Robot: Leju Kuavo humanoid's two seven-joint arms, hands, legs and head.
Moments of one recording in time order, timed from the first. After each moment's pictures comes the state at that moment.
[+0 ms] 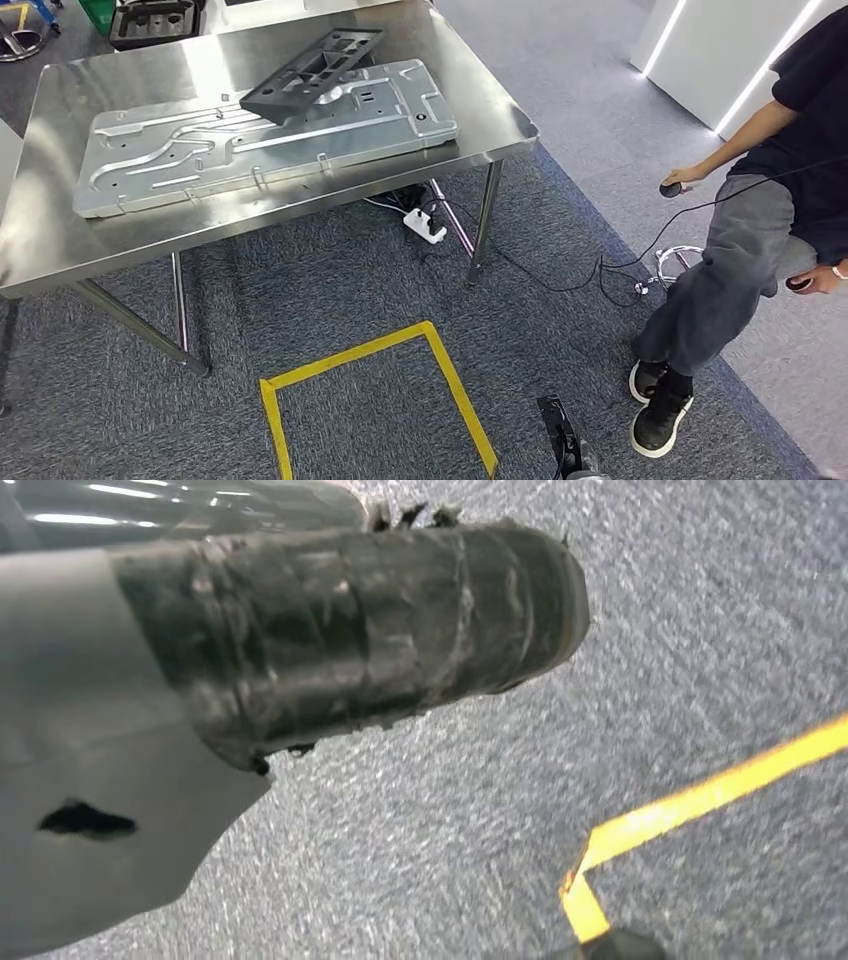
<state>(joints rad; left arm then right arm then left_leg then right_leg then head) -0.12 0.06 -0.75 -0.22 0.04 0.32 -0.01 -0.09 -0.03 -0.19 -0.31 -0.06 -0.28 -0.21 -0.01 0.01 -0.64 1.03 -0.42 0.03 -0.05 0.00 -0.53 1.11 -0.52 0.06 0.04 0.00</state>
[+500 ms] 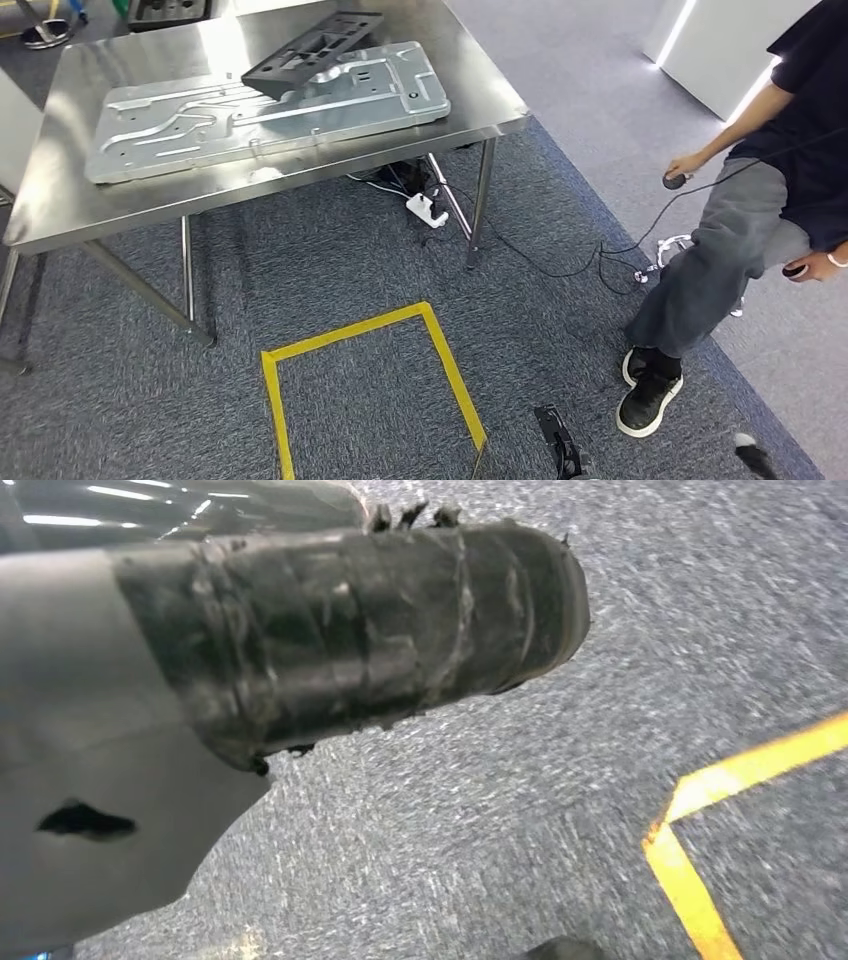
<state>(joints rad) -0.11 0.06 -0.75 -0.22 0.01 0.33 0.03 -0.10 -0.02 -0.19 -0.24 0.00 -0.26 -0.16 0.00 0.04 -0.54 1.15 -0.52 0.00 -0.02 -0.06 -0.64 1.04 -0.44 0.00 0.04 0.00</state>
